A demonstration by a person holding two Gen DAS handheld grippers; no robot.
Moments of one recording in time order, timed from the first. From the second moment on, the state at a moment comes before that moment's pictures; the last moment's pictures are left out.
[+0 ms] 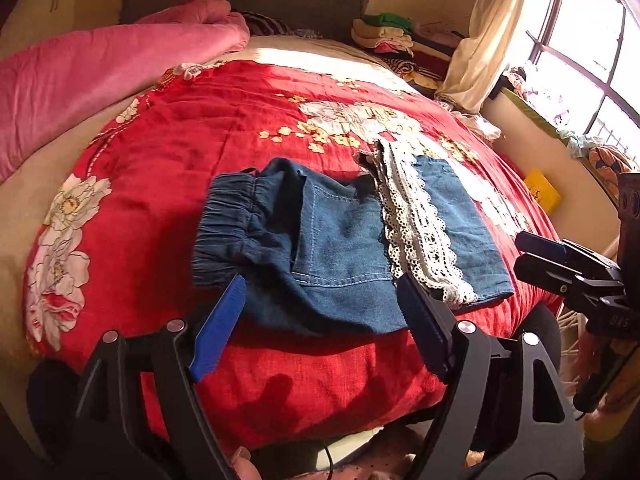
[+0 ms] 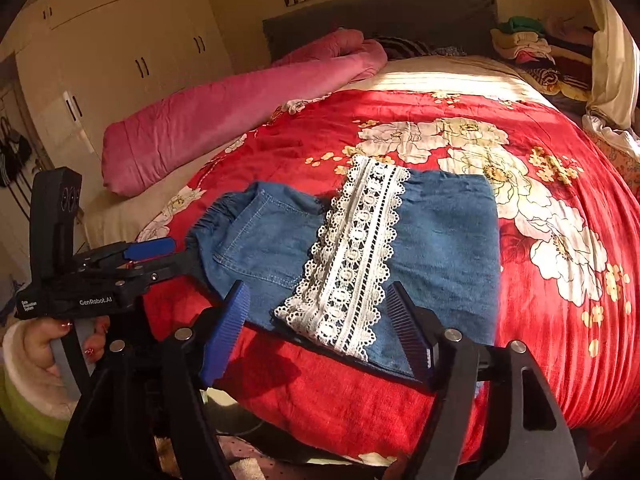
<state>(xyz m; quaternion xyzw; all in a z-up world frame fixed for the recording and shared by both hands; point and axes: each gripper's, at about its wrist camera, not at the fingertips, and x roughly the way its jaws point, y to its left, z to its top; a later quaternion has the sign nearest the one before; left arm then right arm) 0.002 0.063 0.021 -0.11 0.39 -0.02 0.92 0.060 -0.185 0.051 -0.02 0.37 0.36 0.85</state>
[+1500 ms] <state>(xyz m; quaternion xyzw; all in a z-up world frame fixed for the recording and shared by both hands) 0.026 0.123 -0.049 -0.22 0.38 -0.03 0.90 0.179 0.058 -0.023 -0.14 0.52 0.44 0.72</state>
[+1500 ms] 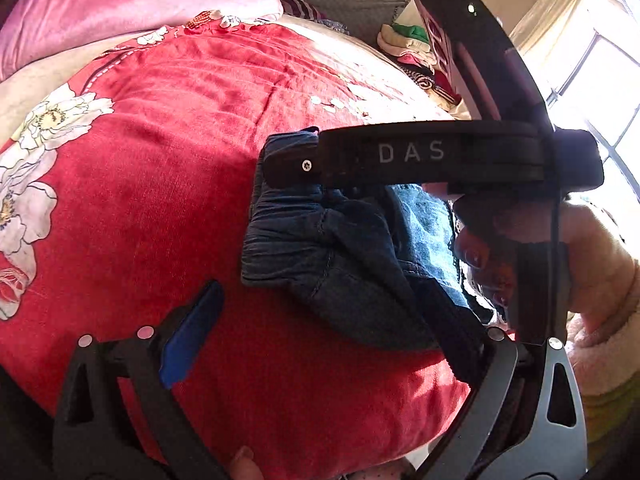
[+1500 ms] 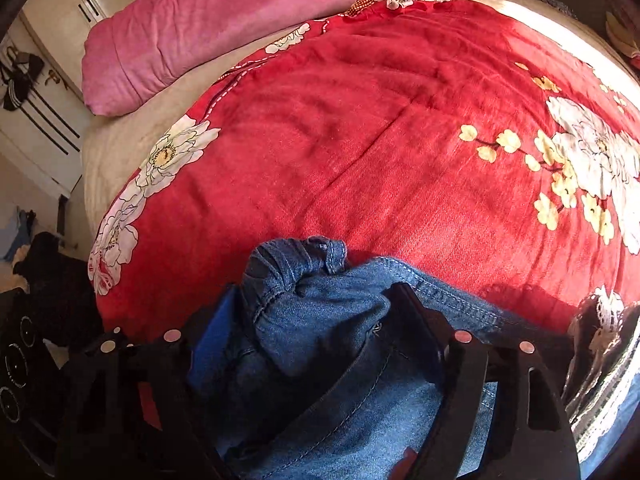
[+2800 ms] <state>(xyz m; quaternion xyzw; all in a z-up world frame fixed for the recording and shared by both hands) 0.097 -0.011 0.024 -0.18 0.38 -0.13 0.90 0.215 -0.156 0.065 0.07 0.43 0.50 0.75</state>
